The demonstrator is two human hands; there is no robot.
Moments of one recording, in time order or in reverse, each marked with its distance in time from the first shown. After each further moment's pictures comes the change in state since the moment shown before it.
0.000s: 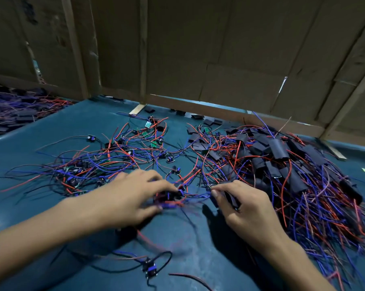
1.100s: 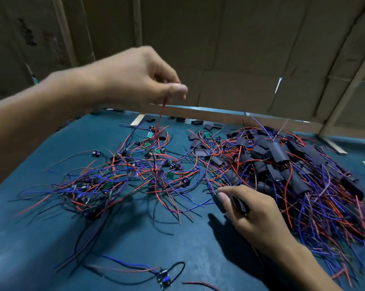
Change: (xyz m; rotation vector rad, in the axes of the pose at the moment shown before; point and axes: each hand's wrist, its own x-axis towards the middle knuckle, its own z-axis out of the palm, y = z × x) left_hand 0.061 -0.007 -0.205 -0.190 0.346 0.059; right_hand 0.001 -0.006 -0.002 0.035 0.085 -0.014
